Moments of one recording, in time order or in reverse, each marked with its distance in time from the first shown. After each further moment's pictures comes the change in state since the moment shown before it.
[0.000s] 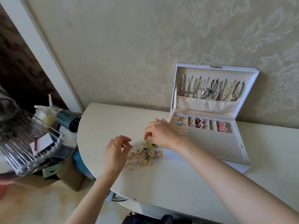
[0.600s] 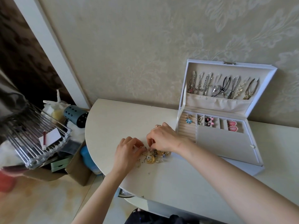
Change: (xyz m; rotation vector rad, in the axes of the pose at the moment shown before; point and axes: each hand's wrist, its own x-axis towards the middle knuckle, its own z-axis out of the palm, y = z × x) left_hand -0.003 -0.006 0.007 0.041 -0.140 -0.043; right_hand 0.006 -0.019 0.015 -0.116 -0.194 -0.063
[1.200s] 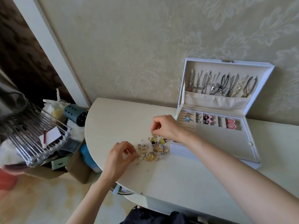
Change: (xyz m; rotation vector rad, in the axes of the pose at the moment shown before) left_hand -0.027 -0.005 -0.027 -0.128 -0.060 0.046; right_hand -0.009 0.015 -0.019 0.599 0.178 0.219
